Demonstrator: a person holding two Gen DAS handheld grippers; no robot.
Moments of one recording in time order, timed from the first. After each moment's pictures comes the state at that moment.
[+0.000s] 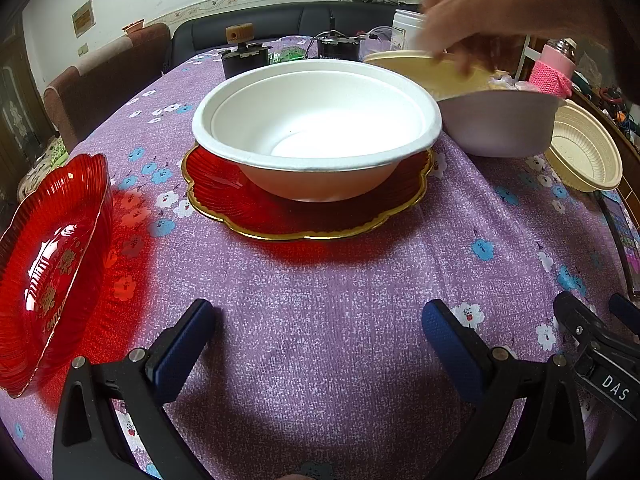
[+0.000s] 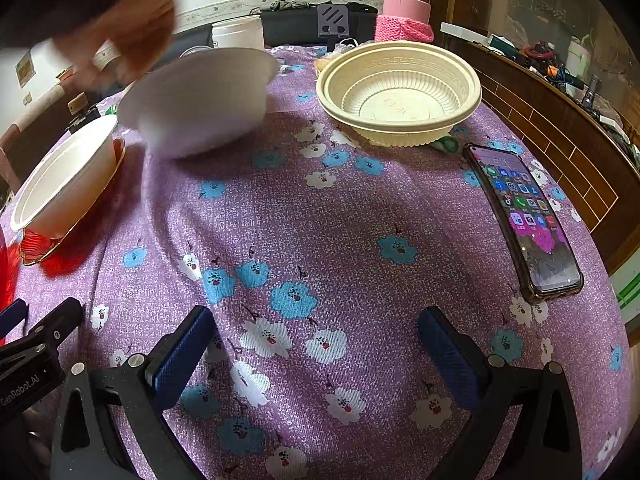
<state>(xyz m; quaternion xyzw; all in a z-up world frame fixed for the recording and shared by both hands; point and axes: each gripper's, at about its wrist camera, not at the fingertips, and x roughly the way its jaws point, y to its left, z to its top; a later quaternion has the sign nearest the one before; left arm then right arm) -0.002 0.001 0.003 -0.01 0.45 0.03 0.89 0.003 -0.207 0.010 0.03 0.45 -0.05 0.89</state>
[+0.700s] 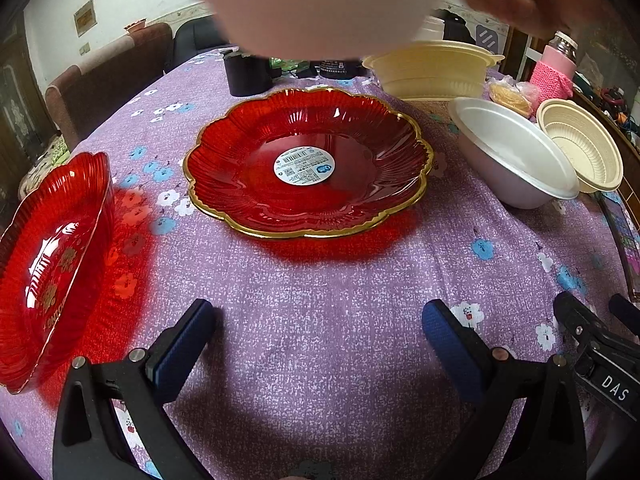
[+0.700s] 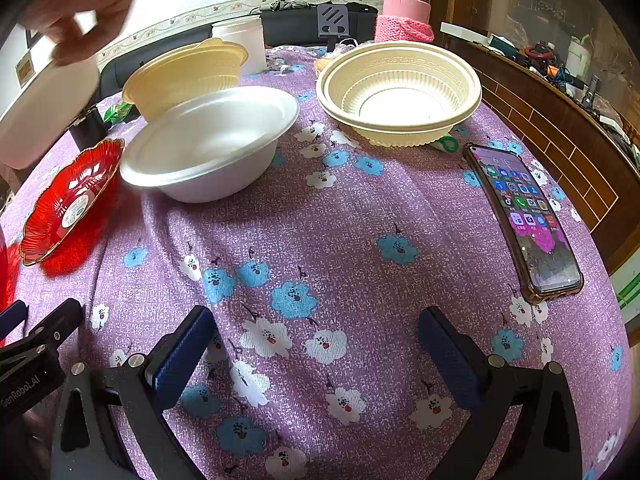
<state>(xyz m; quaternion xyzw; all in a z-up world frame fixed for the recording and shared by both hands) 0.000 -0.001 -0.001 -0.01 0.45 0.04 0.89 0.003 -0.207 0.010 0.03 0.45 -0.05 0.89</state>
